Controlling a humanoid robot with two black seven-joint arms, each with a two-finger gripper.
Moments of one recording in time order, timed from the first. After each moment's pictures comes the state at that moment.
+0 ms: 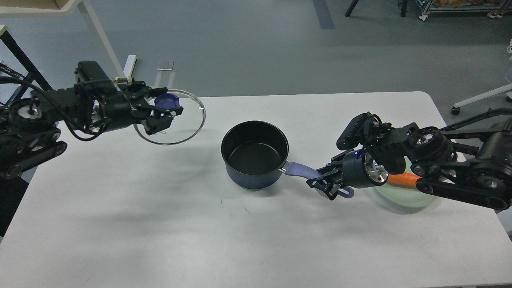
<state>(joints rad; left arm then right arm) -1.18 0.71 0.26 -0.94 1.64 0.27 -0.49 1.28 -0.60 -0.27 1.43 -1.63 0.32 0.16</state>
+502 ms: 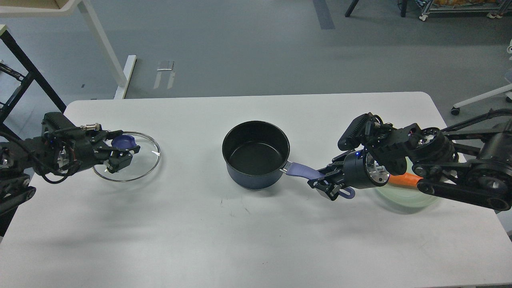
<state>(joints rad) -0.94 0.69 0.27 -0.73 1.57 0.35 -0.49 1.28 -0.61 -0.27 1.43 -1.63 0.32 0.16</state>
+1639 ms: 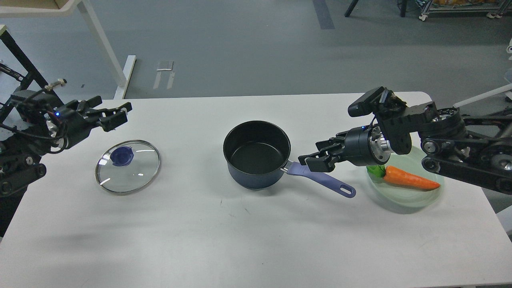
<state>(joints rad) -1.01 0.69 0.24 -0.73 1.05 0.33 -0.49 1.29 -0.66 -0.14 1.43 -1.40 0.32 0.16</state>
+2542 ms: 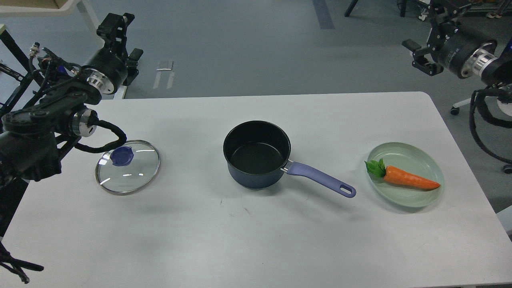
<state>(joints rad) -1.07 0.39 -0.10 -0.54 -0.05 -0.10 -0.49 1.06 -0.66 0.36 0.77 -0.06 0.31 0.16</state>
